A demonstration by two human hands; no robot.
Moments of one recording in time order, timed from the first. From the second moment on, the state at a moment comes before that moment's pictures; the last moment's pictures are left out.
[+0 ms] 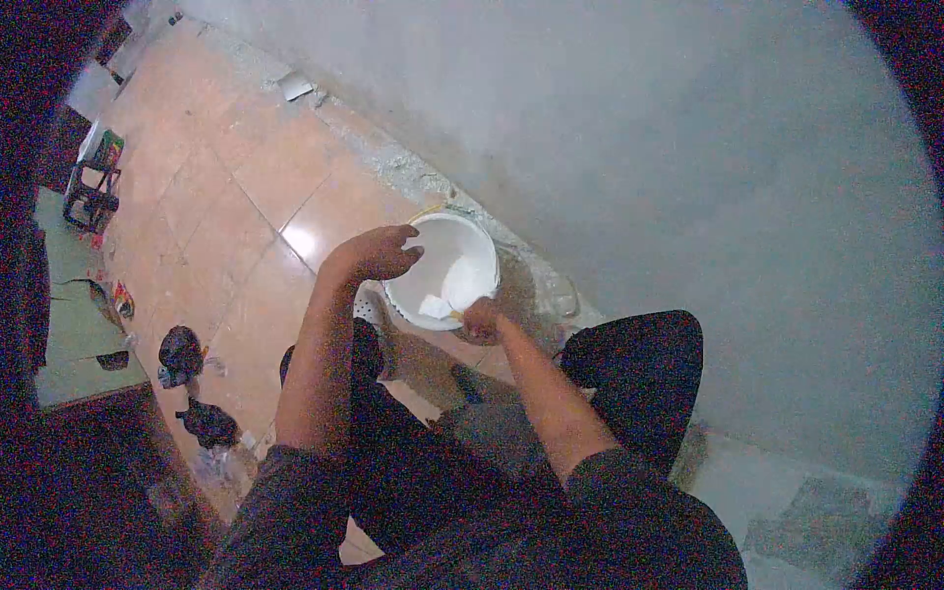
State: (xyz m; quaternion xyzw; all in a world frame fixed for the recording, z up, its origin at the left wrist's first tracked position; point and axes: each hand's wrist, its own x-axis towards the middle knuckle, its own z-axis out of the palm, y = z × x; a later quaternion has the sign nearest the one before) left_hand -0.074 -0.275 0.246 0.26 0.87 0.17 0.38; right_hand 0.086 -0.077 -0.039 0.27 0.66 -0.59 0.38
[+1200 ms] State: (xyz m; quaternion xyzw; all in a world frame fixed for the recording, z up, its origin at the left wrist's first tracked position) left_hand -0.052 -0.263 0.211 0.35 0.85 0.13 0.37; right_hand 0.148 -0.107 0.005 0.28 0.88 -0.36 0.16
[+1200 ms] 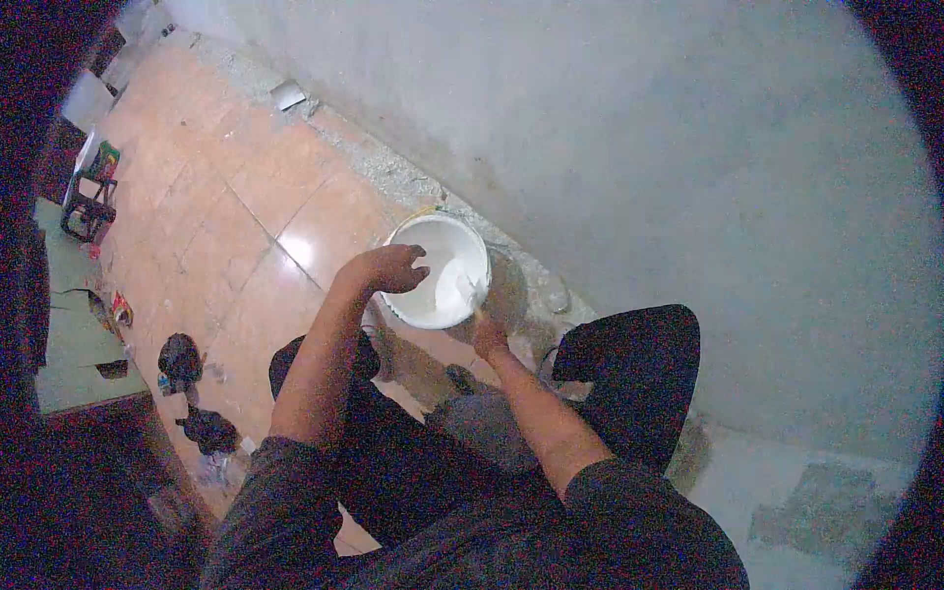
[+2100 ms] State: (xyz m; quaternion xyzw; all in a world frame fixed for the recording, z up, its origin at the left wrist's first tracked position) left_hand -0.054 -0.272 0.227 0.32 0.87 0.13 0.36; right_hand 0.094 -0.104 -0.057 0.34 0.80 -0.49 -0.02
